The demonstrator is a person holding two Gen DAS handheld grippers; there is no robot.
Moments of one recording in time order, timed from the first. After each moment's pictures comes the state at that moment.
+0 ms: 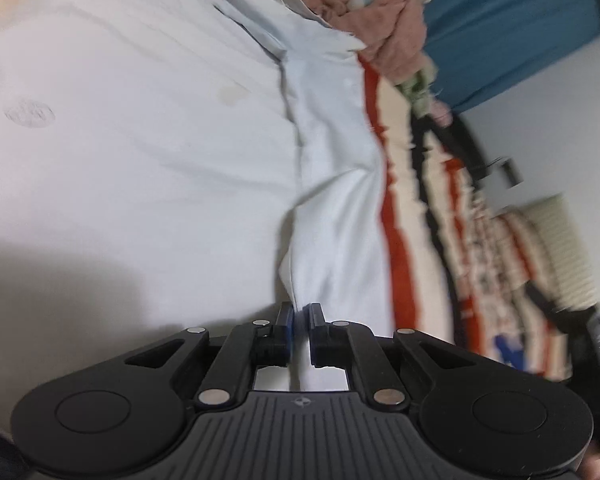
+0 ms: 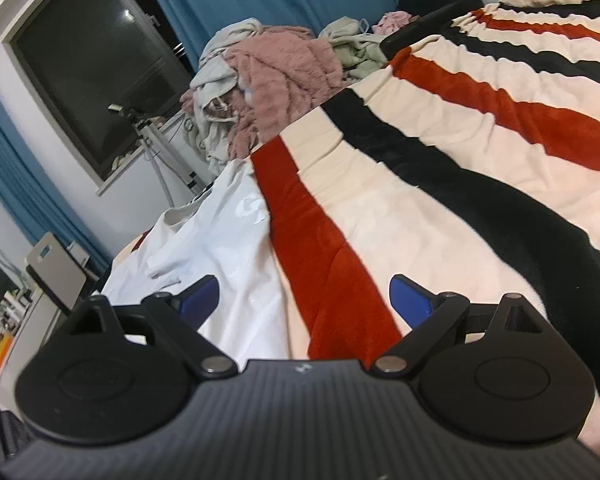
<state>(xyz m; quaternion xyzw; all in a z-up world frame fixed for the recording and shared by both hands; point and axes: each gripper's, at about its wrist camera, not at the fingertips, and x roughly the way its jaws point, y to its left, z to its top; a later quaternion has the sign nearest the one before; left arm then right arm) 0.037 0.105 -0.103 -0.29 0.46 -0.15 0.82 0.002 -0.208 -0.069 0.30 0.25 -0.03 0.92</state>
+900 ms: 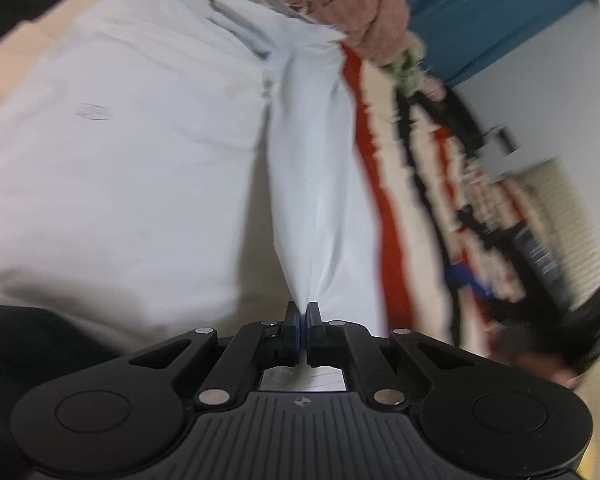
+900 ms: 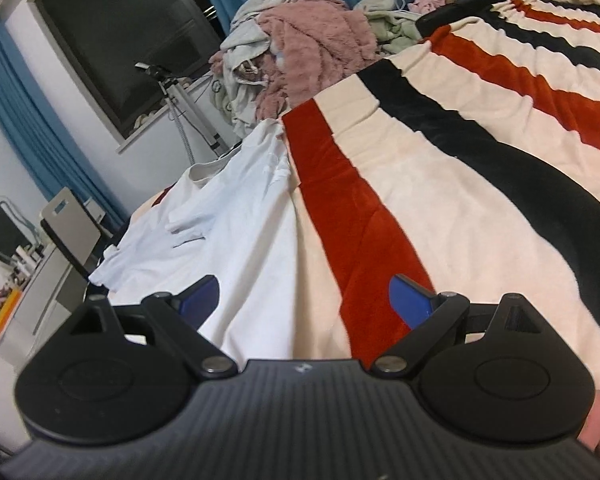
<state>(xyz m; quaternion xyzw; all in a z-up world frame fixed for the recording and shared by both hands) -0.038 0.118 -0.066 -0.24 0.49 -0.16 0.83 0.003 -0.178 -0.071 0.27 0.28 0.02 0.92</state>
